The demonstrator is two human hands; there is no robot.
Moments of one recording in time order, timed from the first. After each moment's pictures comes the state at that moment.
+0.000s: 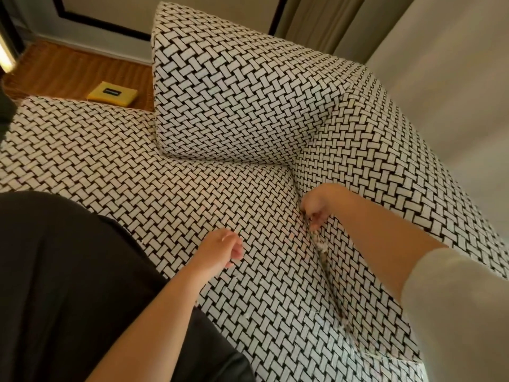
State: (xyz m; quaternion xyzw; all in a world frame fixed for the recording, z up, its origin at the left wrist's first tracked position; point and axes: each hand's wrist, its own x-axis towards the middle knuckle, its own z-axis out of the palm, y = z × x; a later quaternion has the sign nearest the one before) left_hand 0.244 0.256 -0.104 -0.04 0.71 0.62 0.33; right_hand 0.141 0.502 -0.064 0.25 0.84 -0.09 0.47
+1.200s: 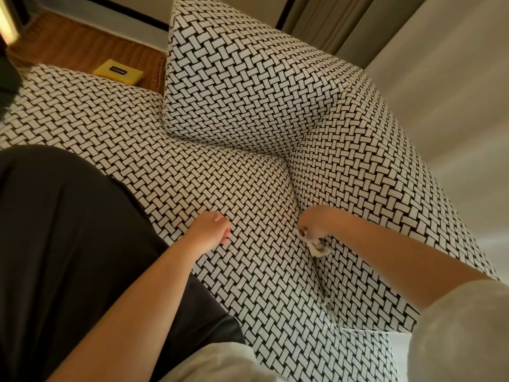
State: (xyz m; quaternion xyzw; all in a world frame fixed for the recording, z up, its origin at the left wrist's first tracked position) left_hand 0.254 0.246 -0.096 -0.06 0.75 0.57 0.33; right_hand 0.223 0.486 -0.053 -0.04 0.84 0.28 0.46
